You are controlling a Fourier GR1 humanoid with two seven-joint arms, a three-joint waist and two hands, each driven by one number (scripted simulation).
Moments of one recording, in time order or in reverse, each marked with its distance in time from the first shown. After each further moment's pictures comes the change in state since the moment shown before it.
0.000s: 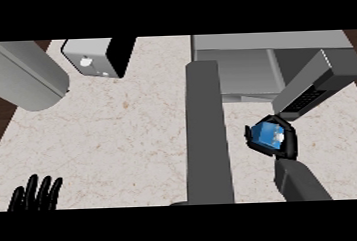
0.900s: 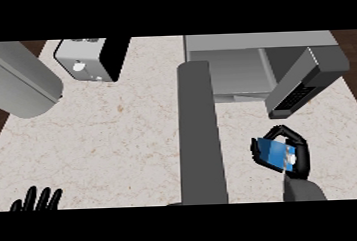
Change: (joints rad) left arm 0.080 -0.011 -0.018 -0.034 -0.013 -0.033 -0.016; right arm 0.320 0.048 0.168 -0.569 0.018 0.019 0.175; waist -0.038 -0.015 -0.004
